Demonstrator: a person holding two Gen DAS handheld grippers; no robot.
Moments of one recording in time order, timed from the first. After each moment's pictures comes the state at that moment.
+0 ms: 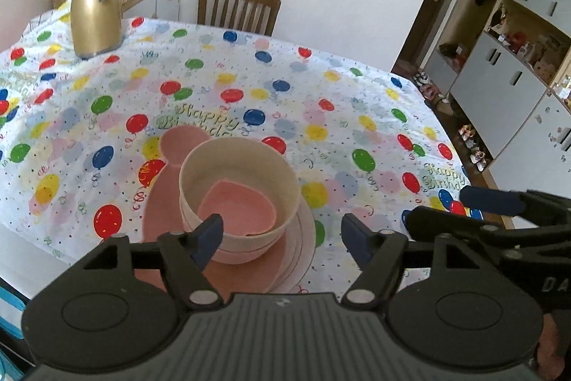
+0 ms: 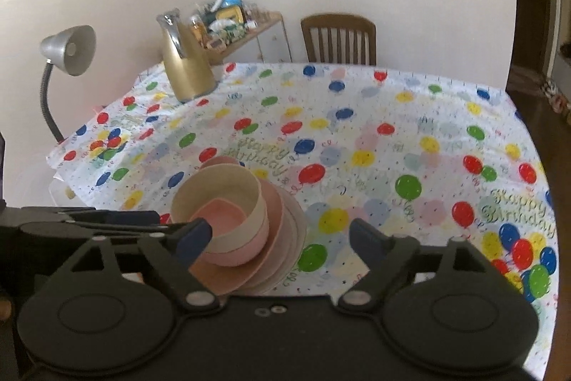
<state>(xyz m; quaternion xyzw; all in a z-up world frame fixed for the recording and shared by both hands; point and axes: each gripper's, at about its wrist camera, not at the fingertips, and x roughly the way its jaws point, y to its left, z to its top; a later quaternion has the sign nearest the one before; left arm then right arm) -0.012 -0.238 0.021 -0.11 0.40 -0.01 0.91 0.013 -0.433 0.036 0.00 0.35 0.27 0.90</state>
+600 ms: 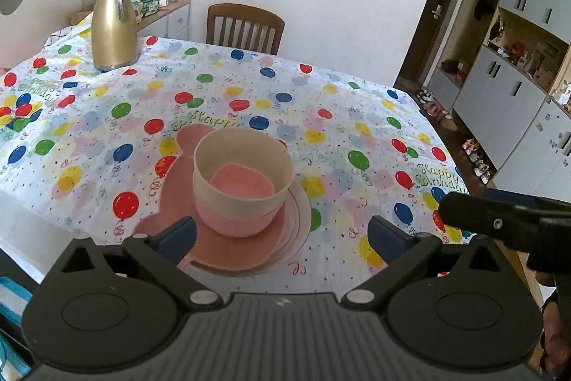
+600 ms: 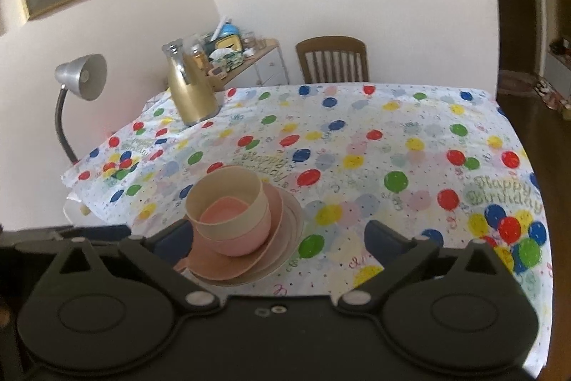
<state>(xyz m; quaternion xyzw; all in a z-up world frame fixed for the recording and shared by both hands) -0.075 -0.252 0.030 -0.10 0.36 0.01 0.93 -0.034 -0.469 0.038 0.05 0.33 0.26 0.91</state>
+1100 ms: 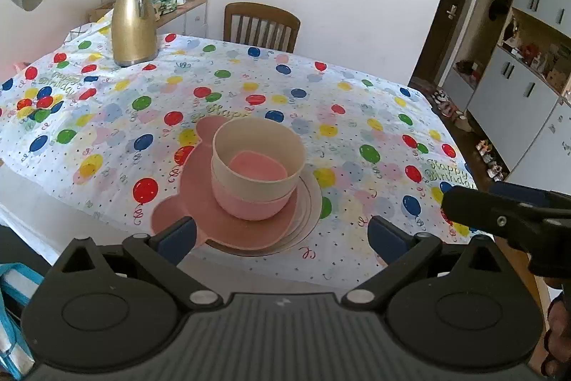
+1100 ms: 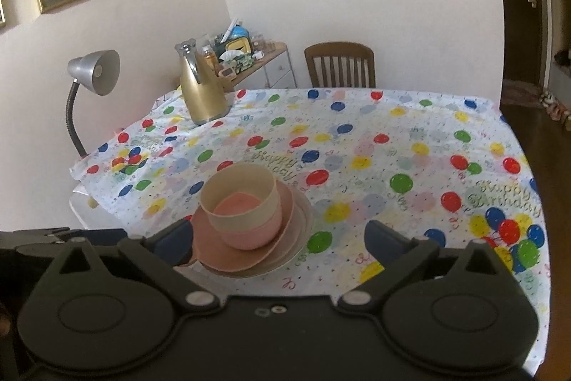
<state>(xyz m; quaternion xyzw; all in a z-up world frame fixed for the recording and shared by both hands) -0.097 -0.256 0.036 -0.10 0.36 0.04 0.92 -0.056 -0.464 0.045 0.03 0.31 0.27 0.91</state>
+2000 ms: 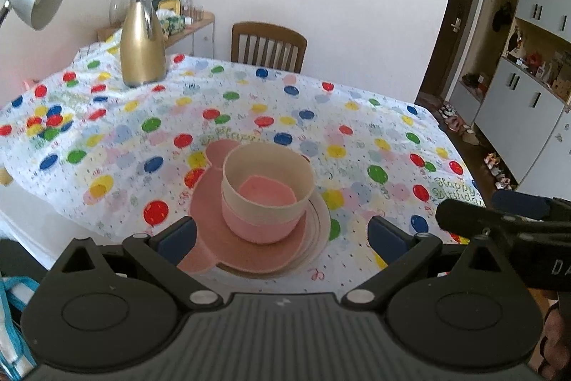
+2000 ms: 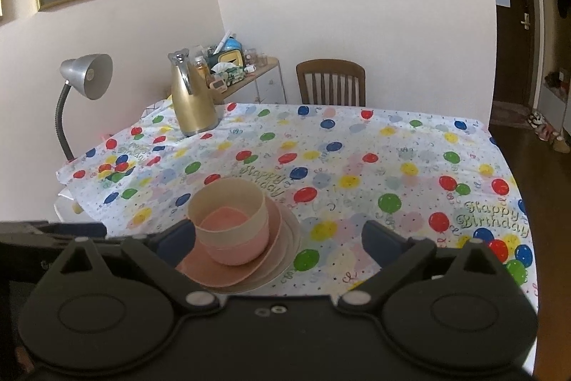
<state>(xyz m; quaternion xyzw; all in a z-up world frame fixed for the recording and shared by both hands) -0.096 -0.255 0.047 -0.09 0.33 0.06 0.94 -0.053 -0.457 0.043 0.02 0.29 0.25 0.92</state>
